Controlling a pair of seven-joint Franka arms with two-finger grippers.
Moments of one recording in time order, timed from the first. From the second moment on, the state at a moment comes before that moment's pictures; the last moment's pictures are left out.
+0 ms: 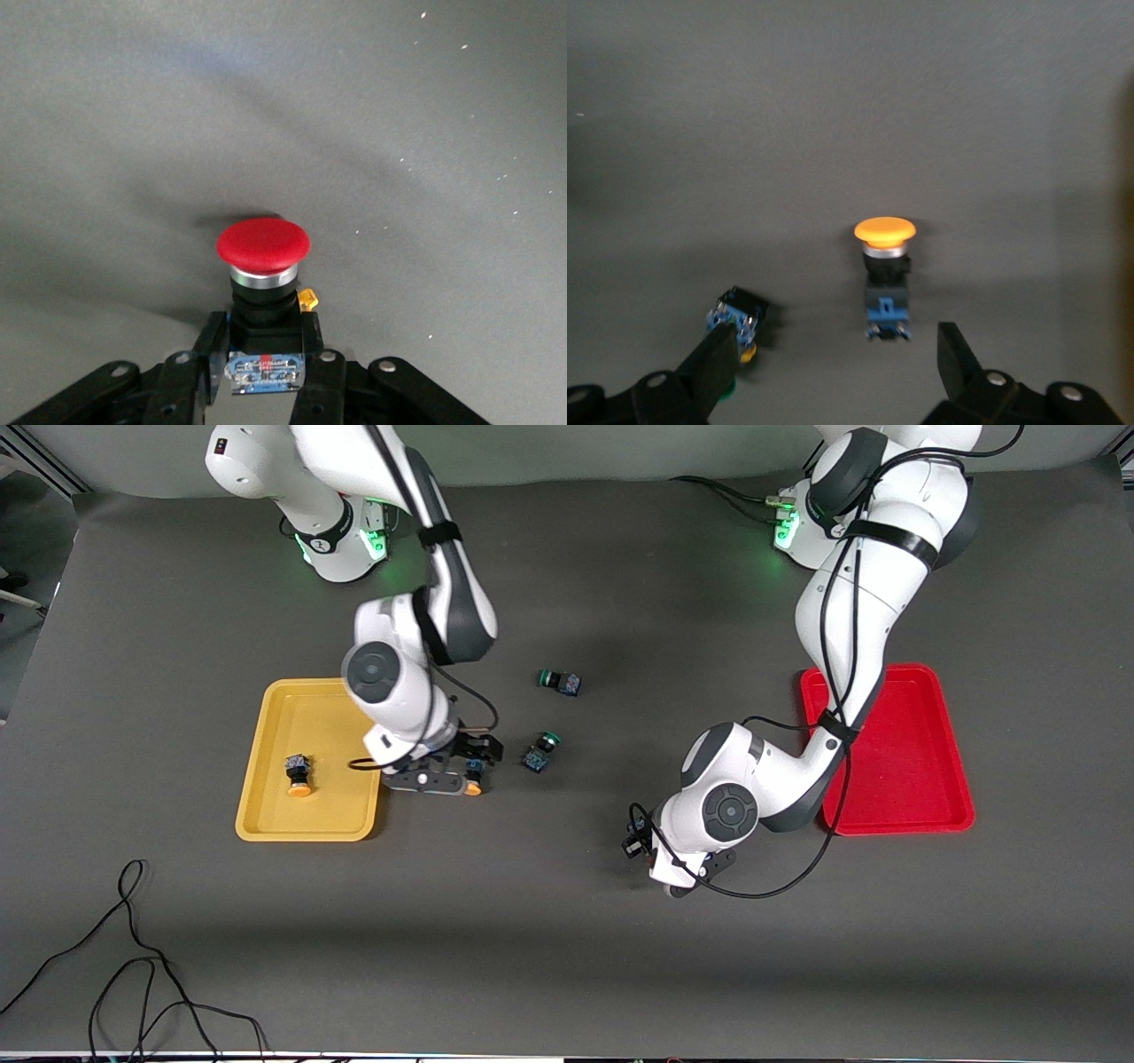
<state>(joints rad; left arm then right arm) -0.24 1.00 -0.39 -1.20 0.11 2.18 -1.06 1.31 0.65 -0.85 -1.89 0.71 2.25 0.27</state>
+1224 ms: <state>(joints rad) 0.06 0.41 -0.37 -1.48 0.11 1.58 -0.41 1.26 0.77 -0.78 -1.88 0.80 2.34 0.27</state>
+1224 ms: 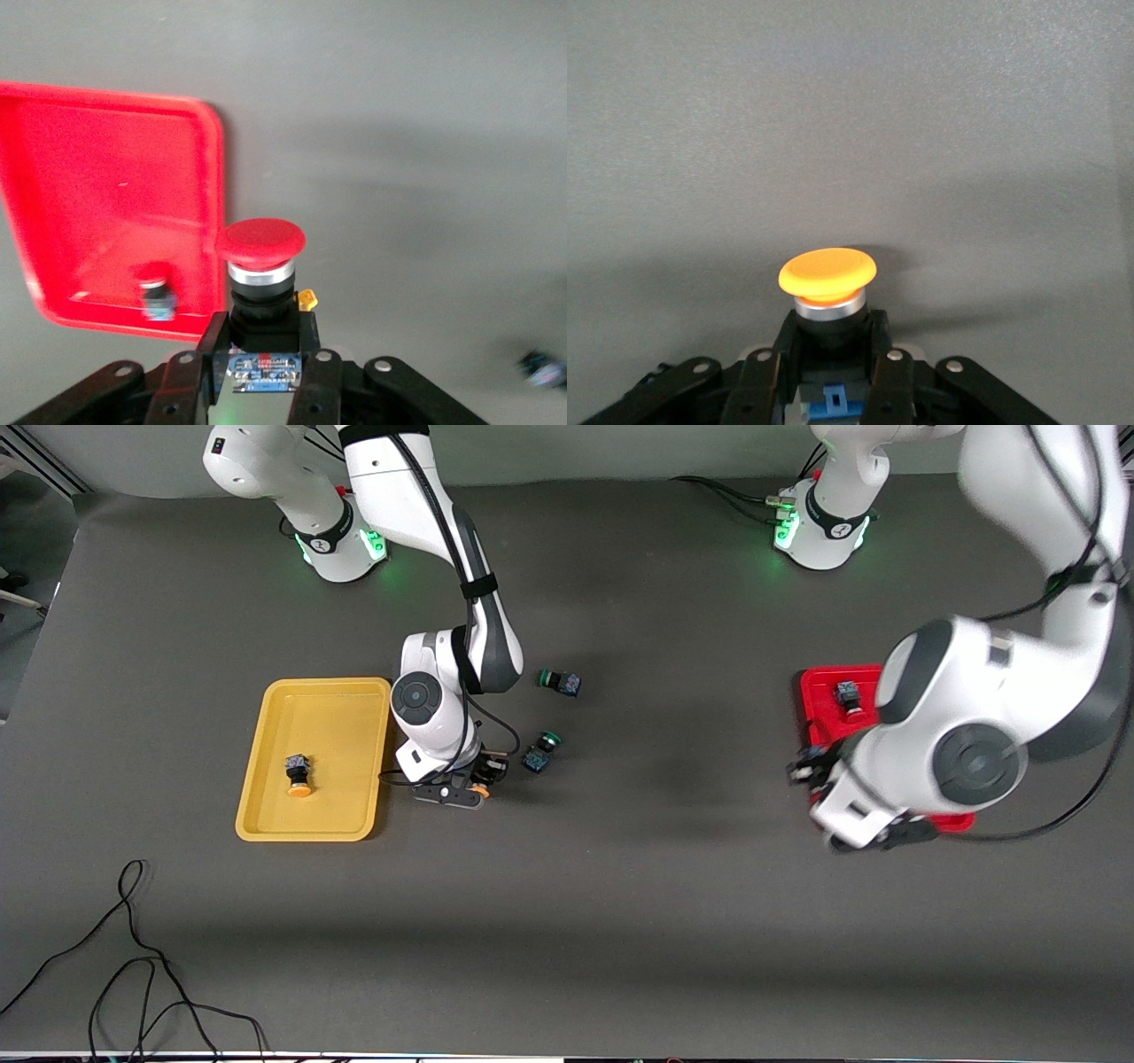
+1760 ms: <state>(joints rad) 0.32 0.24 -0.36 -2.05 0.13 2.00 -0.04 1.27 0.57 -1.01 -1.78 0.60 1.91 0.19</state>
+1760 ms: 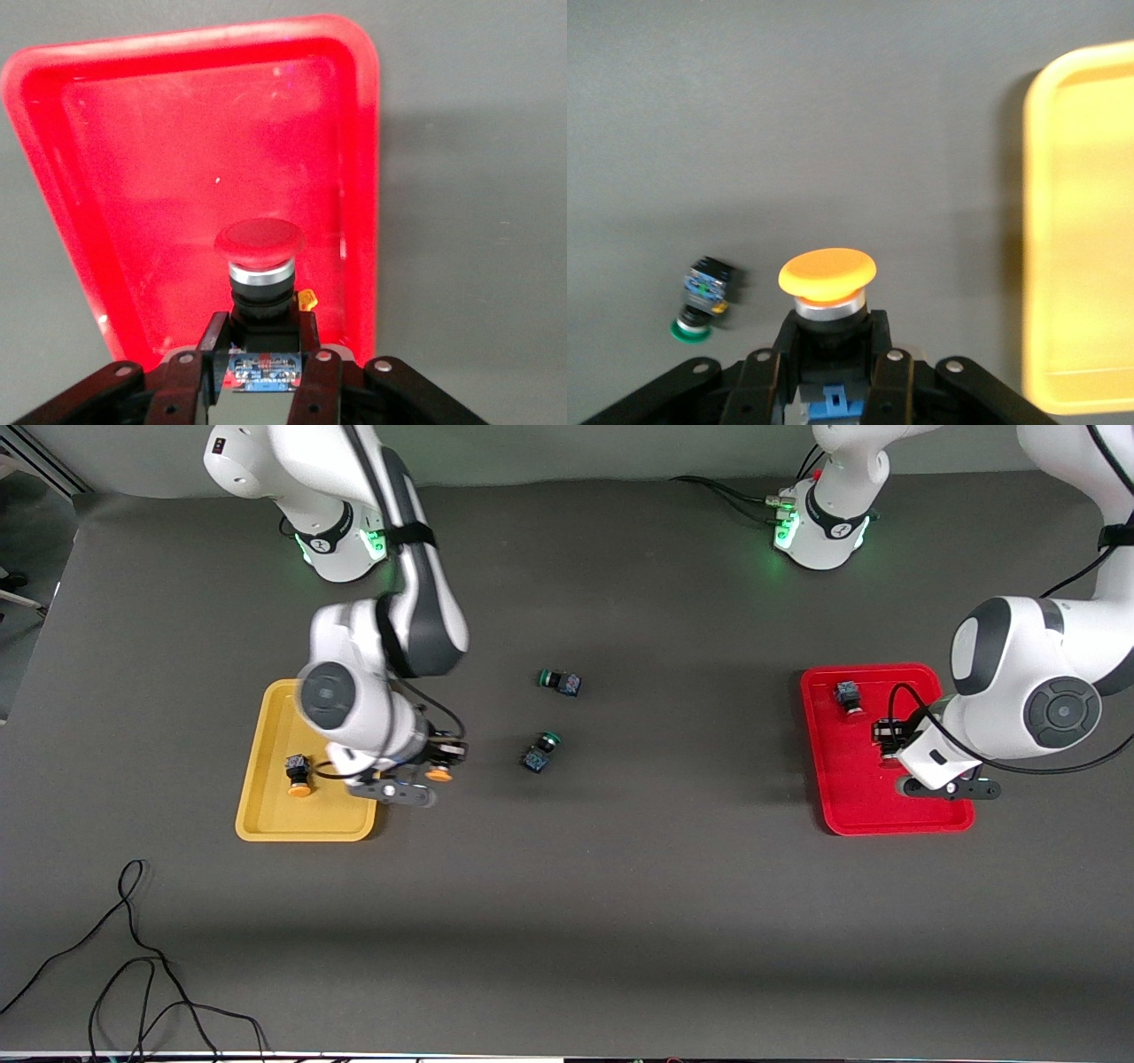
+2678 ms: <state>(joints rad) 0.48 0.29 -0.36 -2.25 0.20 2.35 0.09 1.16 0.63 -1.08 -2.12 0.72 2.15 -0.44</state>
